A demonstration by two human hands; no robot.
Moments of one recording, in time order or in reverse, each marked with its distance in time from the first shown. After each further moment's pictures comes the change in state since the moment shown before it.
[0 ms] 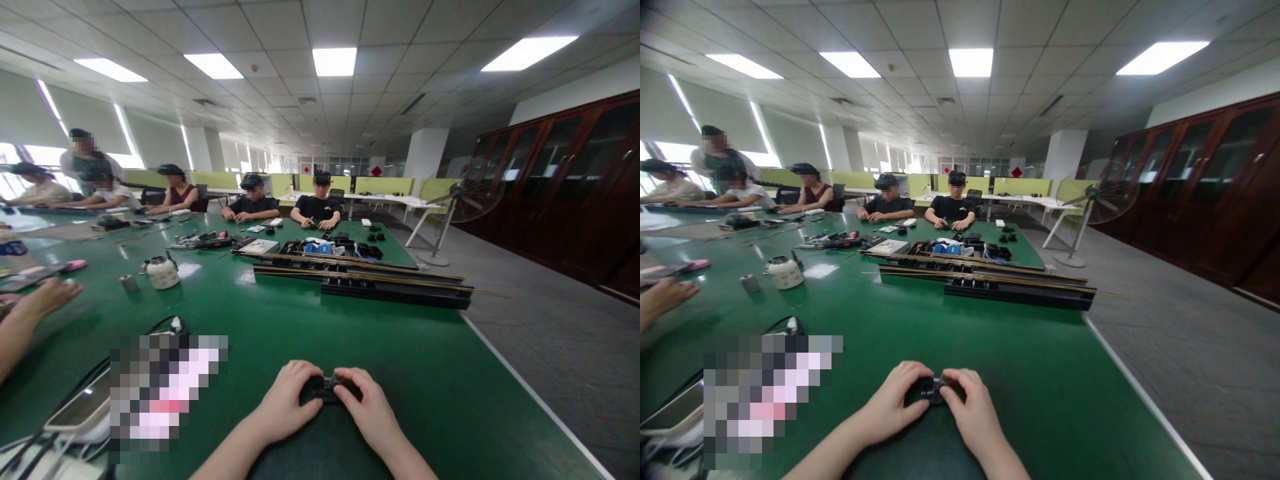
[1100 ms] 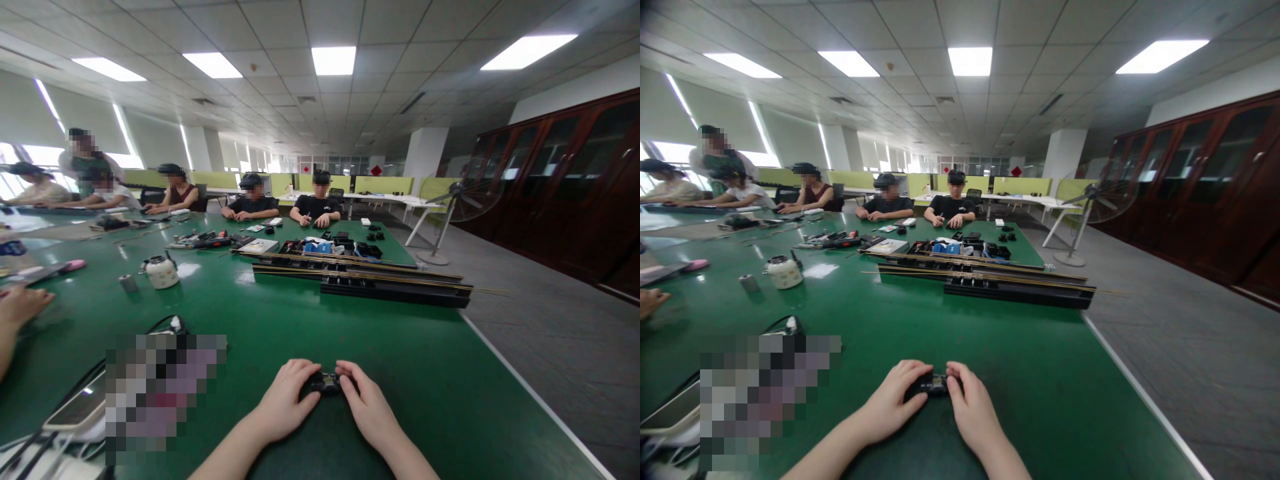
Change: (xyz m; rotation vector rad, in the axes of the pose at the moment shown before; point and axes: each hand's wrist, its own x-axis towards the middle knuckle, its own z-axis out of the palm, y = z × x) left_hand -0.001 -0.005 0.005 0.012 0.004 -0.024; right_hand -0.001 0.003 -0.002 0.036 -0.029 0.087
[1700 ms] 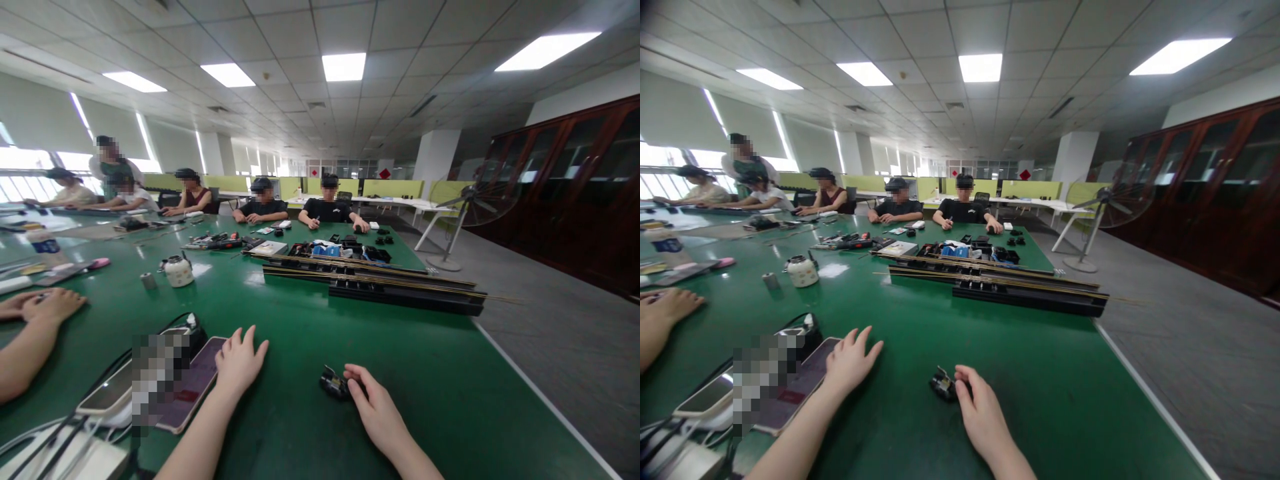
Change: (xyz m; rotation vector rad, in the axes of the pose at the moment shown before) left_hand -0.008 -0.043 -0.077 0.582 0.382 -0.757; right_hand -0.008 -0.010 0.005 -0.012 -0.001 0.035
